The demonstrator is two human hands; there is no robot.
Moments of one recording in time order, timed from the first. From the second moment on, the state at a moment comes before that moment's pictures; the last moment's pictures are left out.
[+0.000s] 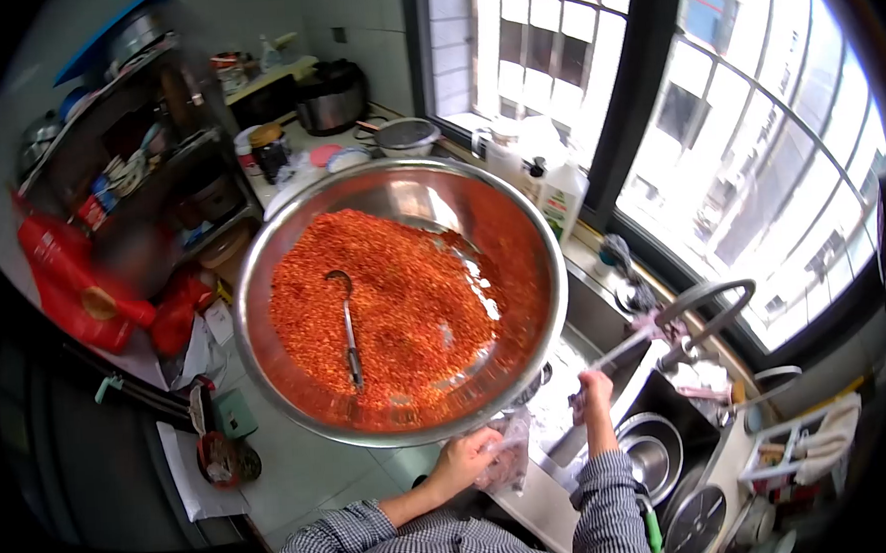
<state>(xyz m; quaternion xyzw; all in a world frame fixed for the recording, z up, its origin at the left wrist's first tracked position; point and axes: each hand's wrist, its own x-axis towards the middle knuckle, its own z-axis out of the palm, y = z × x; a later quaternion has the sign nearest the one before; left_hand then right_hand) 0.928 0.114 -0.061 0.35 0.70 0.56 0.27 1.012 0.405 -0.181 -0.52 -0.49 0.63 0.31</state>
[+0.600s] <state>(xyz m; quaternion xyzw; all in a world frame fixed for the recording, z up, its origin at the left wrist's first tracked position) 0.925 0.109 -0.066 0.37 0.71 0.53 0.28 1.004 0.419 -0.204 -0.39 -0.36 0.77 0.36</state>
